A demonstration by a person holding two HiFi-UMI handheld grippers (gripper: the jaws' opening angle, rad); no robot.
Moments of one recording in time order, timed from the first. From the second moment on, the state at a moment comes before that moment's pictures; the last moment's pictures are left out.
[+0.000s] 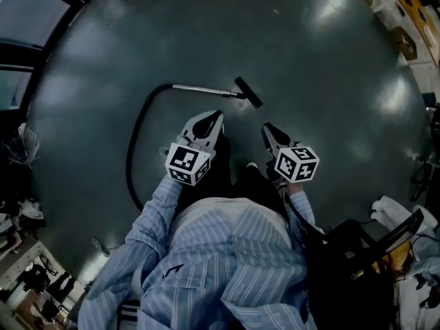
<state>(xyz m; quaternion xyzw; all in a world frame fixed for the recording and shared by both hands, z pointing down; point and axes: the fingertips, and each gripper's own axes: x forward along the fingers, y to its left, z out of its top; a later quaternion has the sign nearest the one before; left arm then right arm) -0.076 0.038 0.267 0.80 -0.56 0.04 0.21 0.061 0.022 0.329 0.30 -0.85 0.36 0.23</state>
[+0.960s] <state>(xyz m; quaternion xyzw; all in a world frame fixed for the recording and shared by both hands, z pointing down) -0.131 -0.136 0.510 0.75 -0.54 0.08 0.37 0.073 -0.122 0.567 0.32 -0.79 0.37 0.36</state>
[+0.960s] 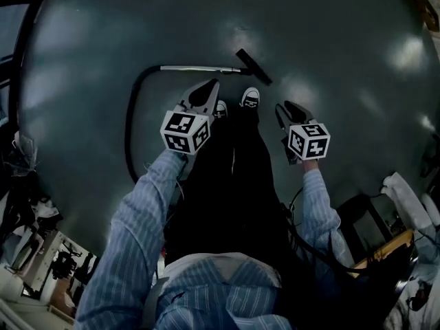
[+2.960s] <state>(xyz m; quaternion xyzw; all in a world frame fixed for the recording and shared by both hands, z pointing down) -0.068 -0.129 1.130 0.77 -0.13 0.59 0.22 0.085 -0.170 1.087 0.15 -0.75 0.18 0.62</state>
